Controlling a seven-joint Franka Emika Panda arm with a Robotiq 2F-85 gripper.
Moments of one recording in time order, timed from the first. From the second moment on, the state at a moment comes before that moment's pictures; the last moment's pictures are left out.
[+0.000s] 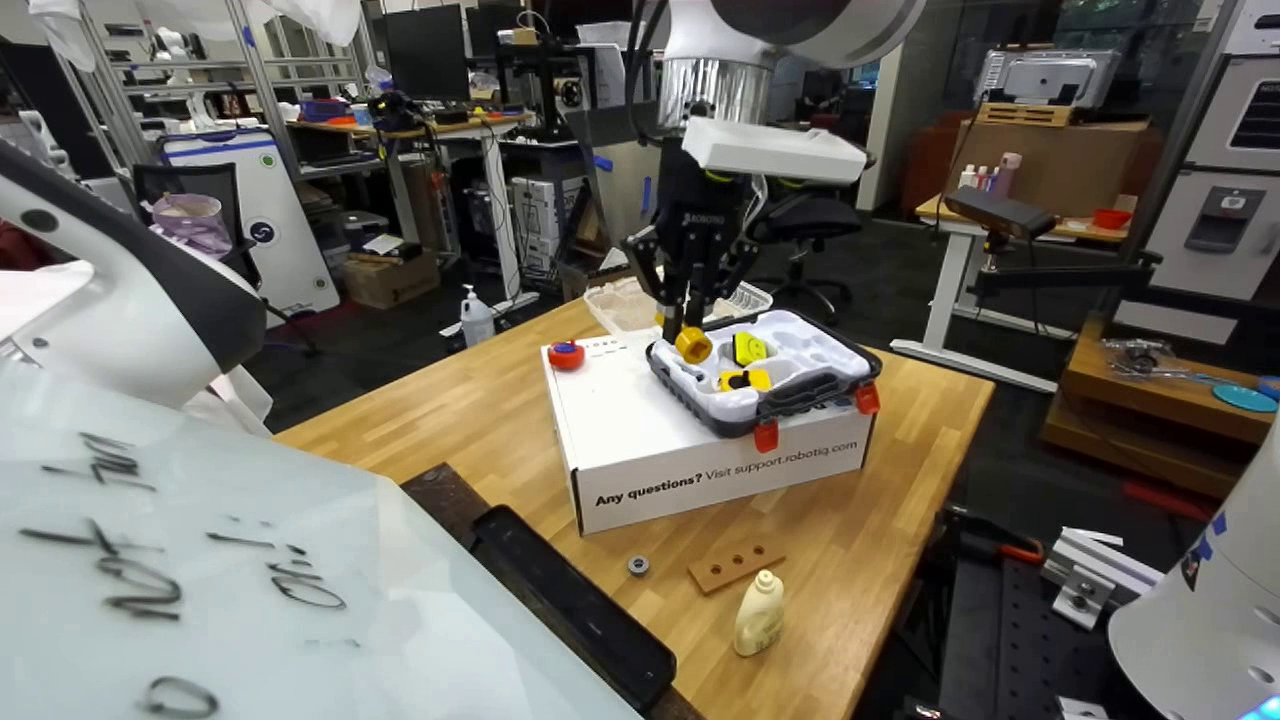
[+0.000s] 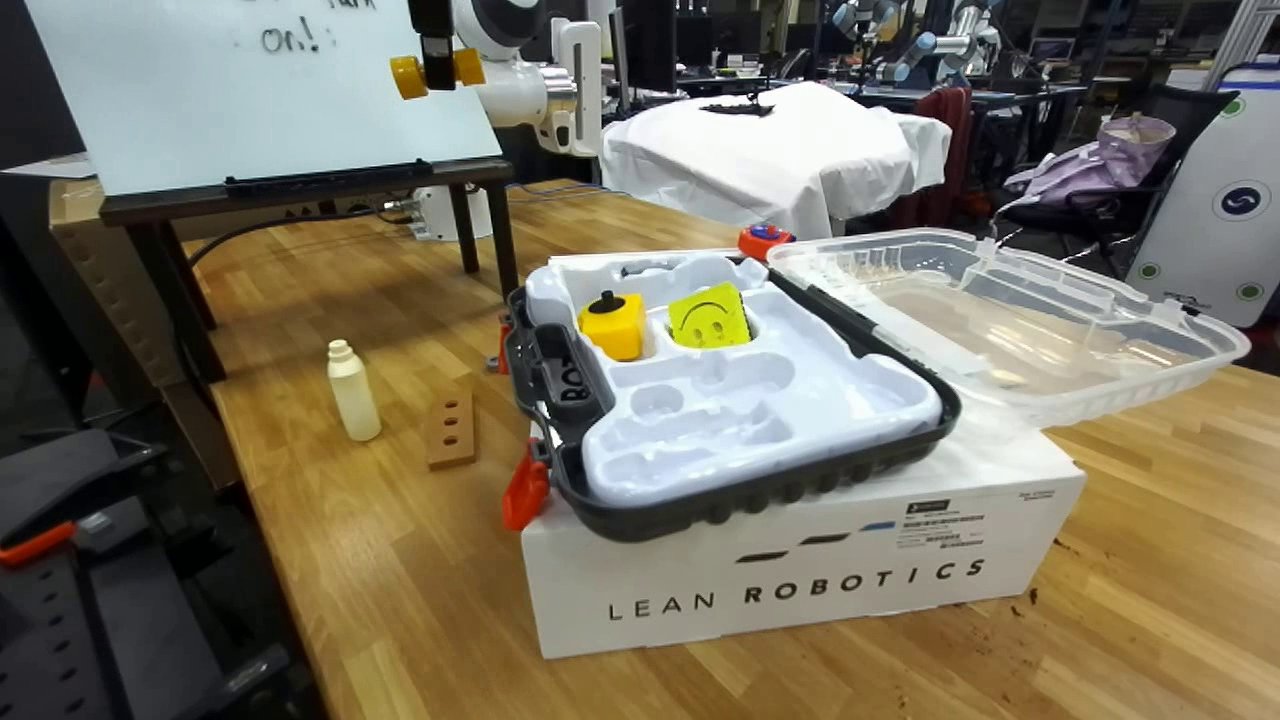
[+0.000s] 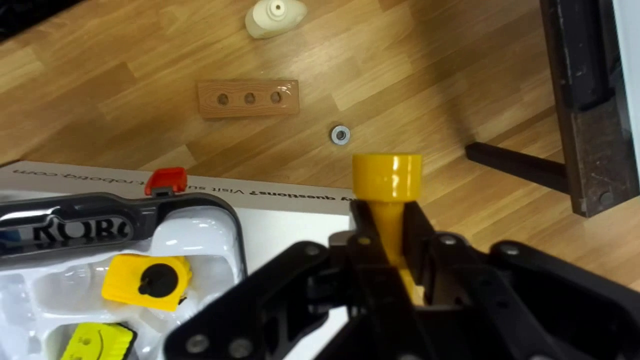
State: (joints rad) arm 0.03 -0.23 0.02 -2.41 0.24 2.23 0.48
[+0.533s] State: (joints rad) arm 0.01 -0.33 0.02 -2.51 0.29 2.24 0.51
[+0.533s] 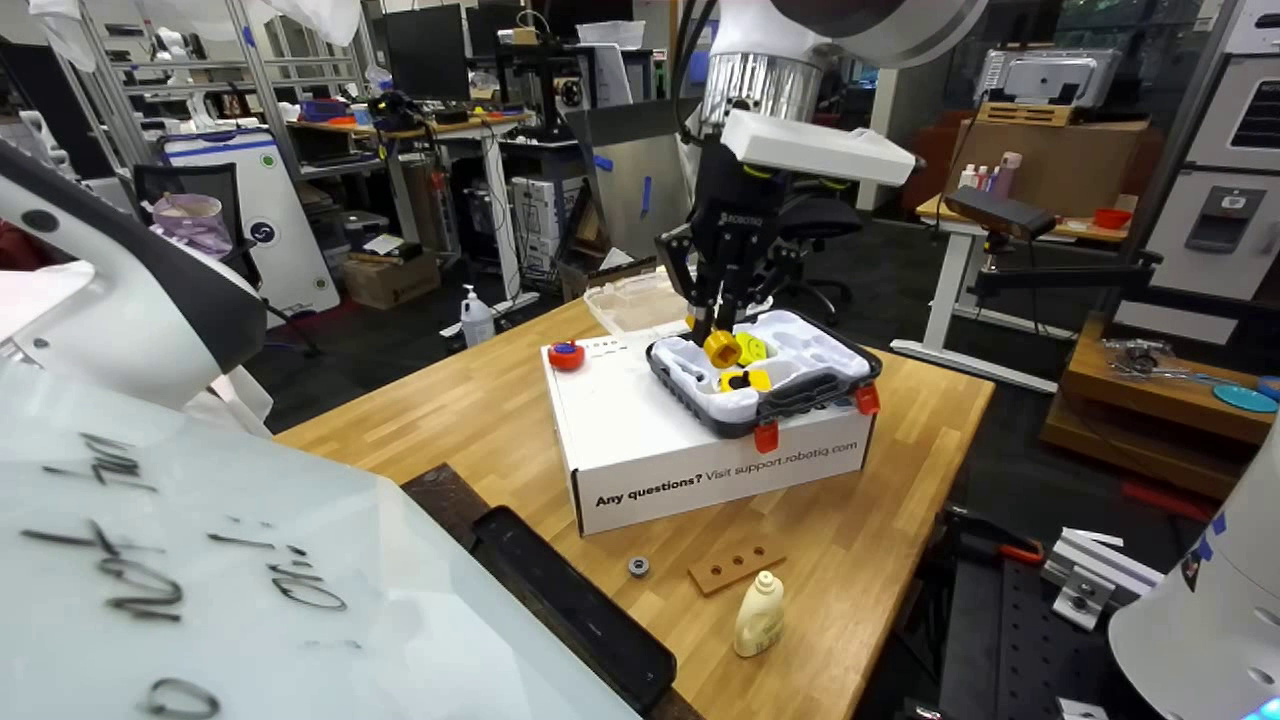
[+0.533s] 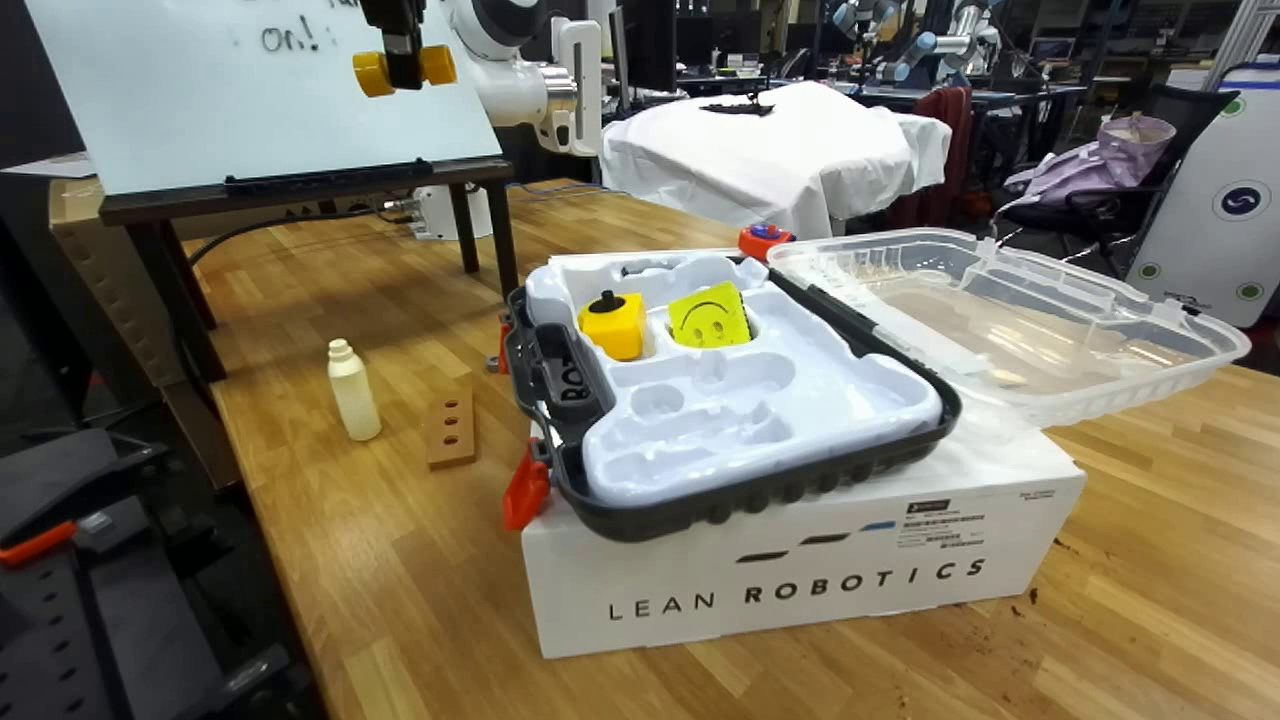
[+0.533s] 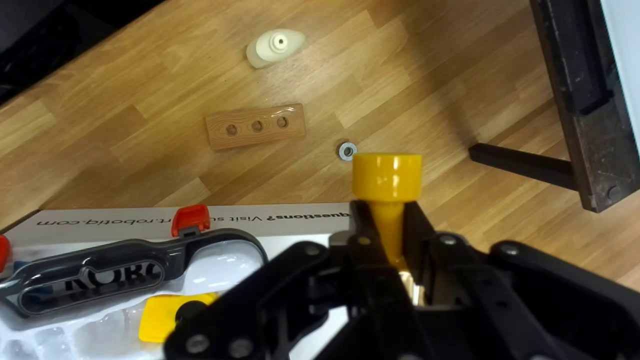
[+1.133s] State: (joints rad) arm 0.01 -0.33 0.02 -2.51 0.29 2.24 0.51
